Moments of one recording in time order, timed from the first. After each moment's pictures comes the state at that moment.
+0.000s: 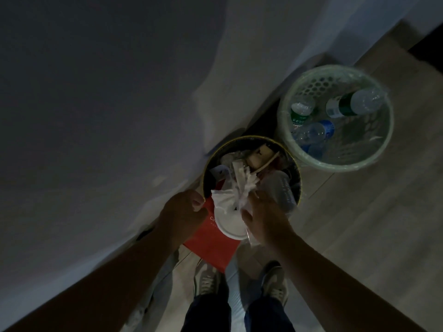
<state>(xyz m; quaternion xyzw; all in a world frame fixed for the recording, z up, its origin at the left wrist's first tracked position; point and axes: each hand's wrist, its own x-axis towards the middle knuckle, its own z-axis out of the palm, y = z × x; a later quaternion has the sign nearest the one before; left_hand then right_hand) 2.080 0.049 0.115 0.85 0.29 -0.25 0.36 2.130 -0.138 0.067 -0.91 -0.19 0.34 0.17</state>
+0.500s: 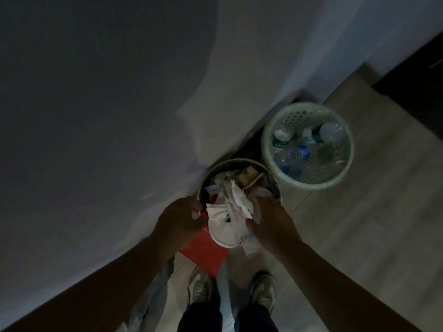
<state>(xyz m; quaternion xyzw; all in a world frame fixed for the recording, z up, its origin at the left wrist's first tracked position) 2.100 0.047 0.193 0.87 0.24 -0.27 0.34 2.158 -0.155 0.170 -0.92 -0.11 0.33 0.17</state>
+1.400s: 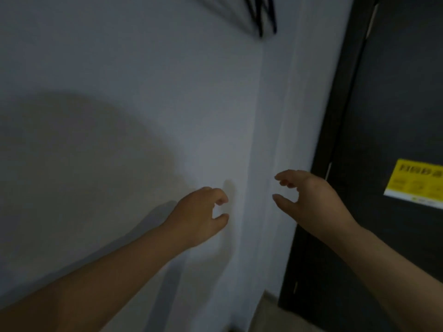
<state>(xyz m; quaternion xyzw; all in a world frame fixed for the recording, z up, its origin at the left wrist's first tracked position) 2.235 -0.029 0.919 0.93 -0.18 0.20 0.25 2.230 -0.266 0.964 -0.94 -0.17 -0.24 0.20</state>
